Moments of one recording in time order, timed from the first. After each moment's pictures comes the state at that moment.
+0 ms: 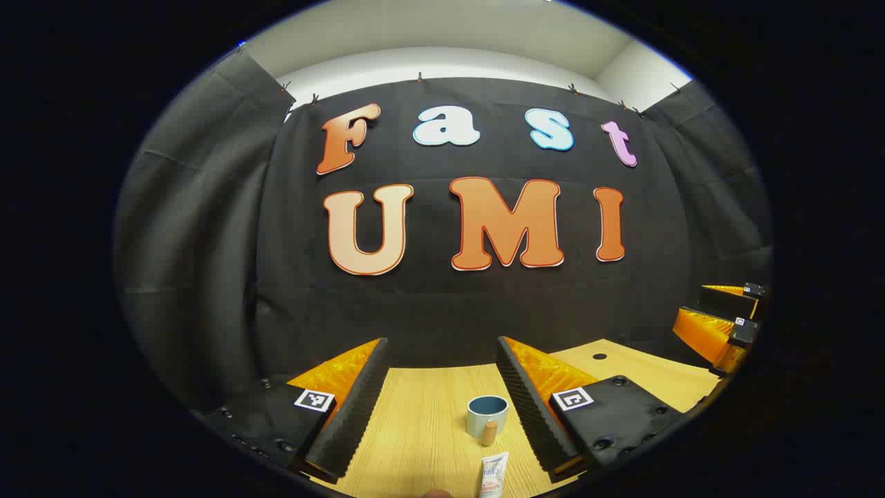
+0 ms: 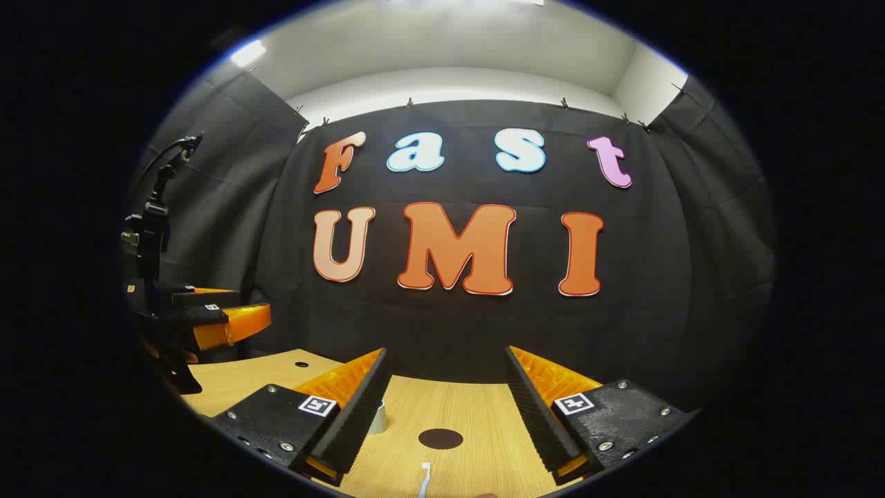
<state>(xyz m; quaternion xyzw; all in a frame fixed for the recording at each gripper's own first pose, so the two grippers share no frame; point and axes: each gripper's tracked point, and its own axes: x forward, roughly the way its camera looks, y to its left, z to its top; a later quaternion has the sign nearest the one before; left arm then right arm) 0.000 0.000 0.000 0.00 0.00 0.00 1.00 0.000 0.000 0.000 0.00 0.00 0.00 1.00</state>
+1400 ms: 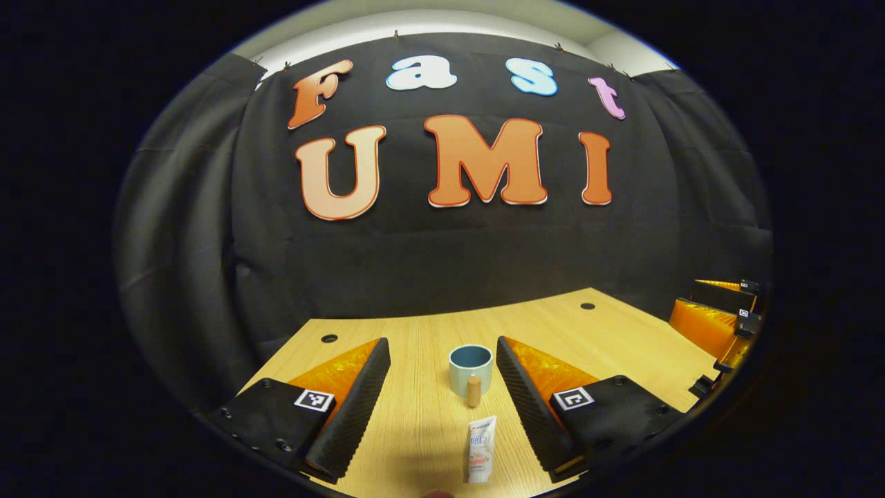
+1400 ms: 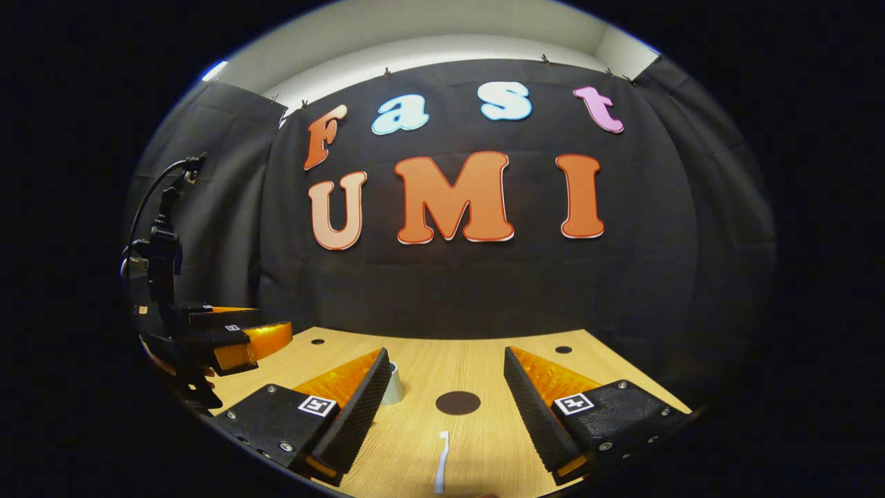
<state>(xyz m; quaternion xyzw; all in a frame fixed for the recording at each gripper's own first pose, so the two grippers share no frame) 0.008 -0.036 -0.085 0.02 0.15 -0.04 0.99 -0.016 0.000 -0.074 0.06 0.13 0.02 0.99</state>
